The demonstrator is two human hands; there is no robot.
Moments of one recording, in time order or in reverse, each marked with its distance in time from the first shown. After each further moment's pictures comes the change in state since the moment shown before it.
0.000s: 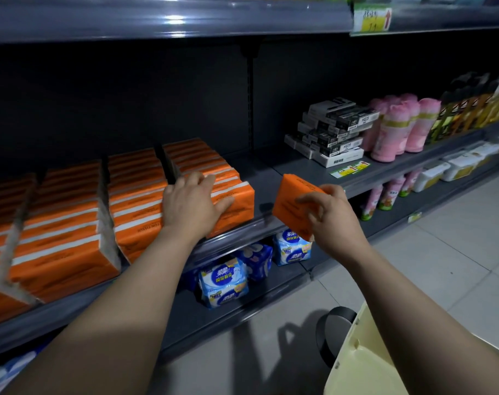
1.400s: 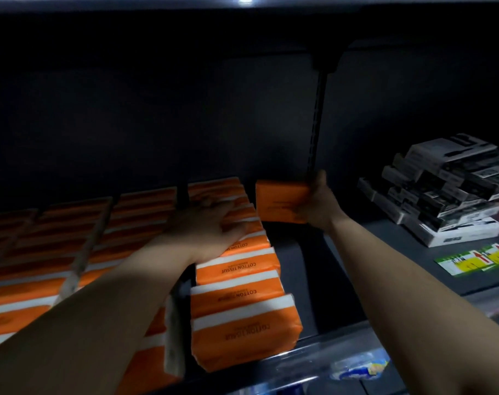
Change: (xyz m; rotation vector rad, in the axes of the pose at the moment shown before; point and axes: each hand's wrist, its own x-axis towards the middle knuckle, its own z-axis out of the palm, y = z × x) left_hand 0.149 -0.050 0.050 -0.066 -0.372 -0.116; right_hand 0.314 0.009 0.159 0.425 -0.260 -0.016
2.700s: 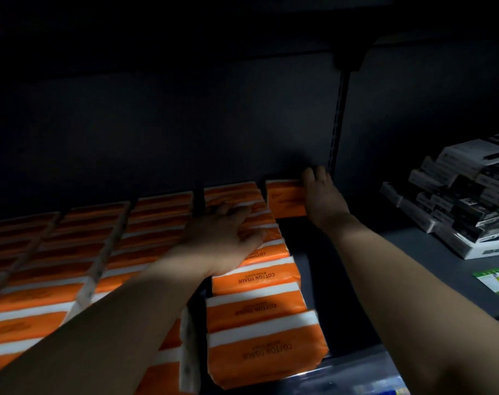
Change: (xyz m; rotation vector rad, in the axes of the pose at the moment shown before) left_hand -0.001 -0.002 0.005 0.031 0.034 -0.002; right_hand 0.019 -0.019 0.025 -0.722 0.070 -0.284
